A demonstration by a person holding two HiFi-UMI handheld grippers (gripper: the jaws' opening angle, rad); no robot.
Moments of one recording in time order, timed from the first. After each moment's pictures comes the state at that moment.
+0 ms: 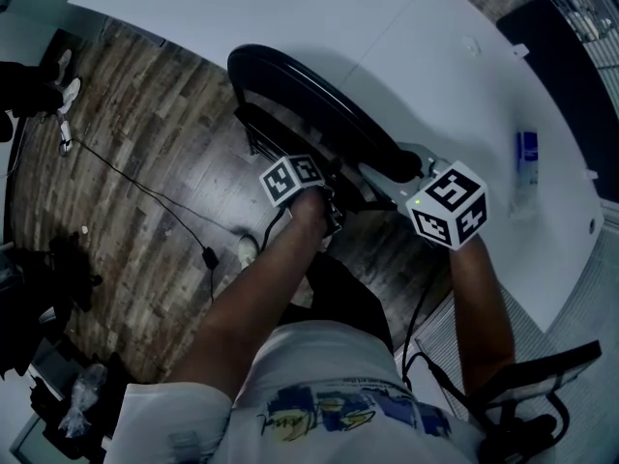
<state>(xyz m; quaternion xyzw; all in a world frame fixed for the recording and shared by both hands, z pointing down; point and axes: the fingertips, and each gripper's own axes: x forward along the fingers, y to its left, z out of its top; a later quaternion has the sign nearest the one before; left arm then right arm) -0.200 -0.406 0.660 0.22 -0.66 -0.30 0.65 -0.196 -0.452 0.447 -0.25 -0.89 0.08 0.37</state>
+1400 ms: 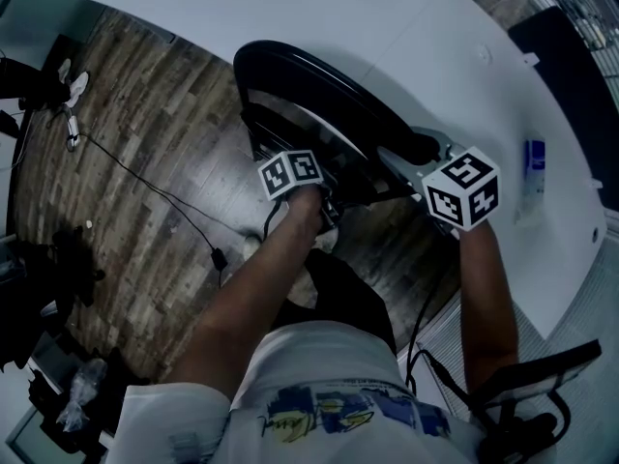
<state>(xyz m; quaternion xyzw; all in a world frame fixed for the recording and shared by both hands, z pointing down) -0.222 -0.406 0.644 0.29 -0.65 -0.31 0.64 -0.223 -0.482 0.457 -0.22 -0.90 0.07 0.38</state>
